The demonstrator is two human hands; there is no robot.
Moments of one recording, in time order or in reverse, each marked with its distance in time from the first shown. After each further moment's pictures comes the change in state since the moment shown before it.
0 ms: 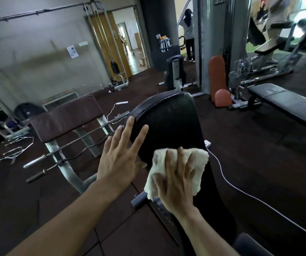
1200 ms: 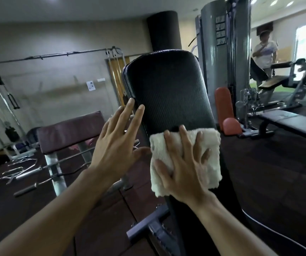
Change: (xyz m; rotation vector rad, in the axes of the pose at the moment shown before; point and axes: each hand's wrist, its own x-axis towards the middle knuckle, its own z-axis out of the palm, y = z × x) left_hand -0.064 0.010 0.105 -0.002 0.353 0.068; right_hand -0.023 0.067 0.047 -0.046 0.229 -0.294
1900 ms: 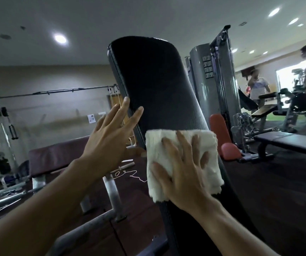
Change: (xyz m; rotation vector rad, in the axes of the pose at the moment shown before) left_hand -0.059 0.030 0.049 0.117 -0.017 0.072; right_hand -0.083 0.055 0.041 0.117 0.126 -0.095
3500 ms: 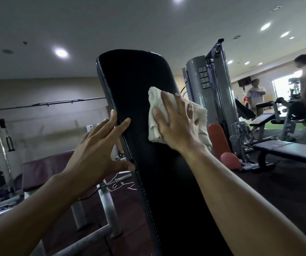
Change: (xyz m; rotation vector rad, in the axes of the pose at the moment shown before) left_hand 0.003 0.002 0.001 -0.154 0.015 -0.010; right_hand 0.141 0.018 -0.047 0.051 0.044 0.117
